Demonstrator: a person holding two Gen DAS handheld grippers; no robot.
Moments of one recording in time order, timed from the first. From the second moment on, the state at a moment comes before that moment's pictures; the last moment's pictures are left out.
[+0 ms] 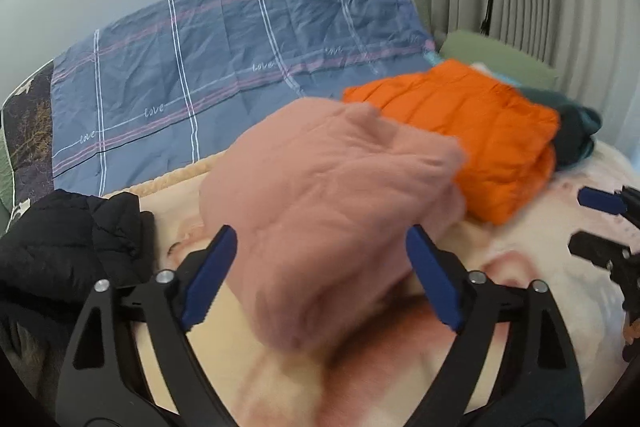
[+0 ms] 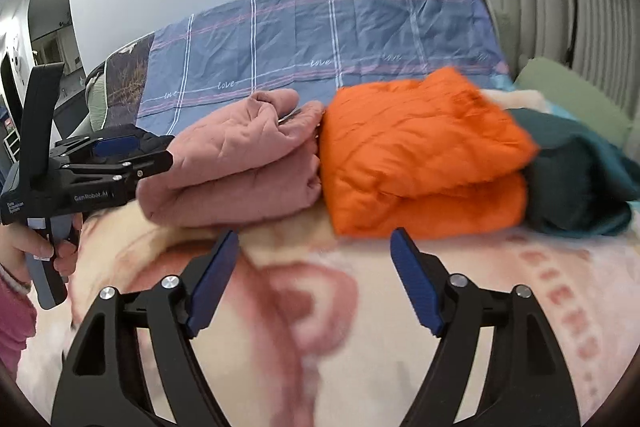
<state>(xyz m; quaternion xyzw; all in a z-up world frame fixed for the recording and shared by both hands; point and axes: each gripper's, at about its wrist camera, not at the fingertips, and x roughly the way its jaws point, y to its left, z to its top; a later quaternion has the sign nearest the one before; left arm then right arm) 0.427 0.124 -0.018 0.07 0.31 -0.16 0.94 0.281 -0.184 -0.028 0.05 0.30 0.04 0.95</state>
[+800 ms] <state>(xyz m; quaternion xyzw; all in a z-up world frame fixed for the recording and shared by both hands) 0.102 0.101 0.032 -0.01 0.17 -0.10 0.98 0.058 -0.143 0.037 0.01 0.14 -0.10 0.98</state>
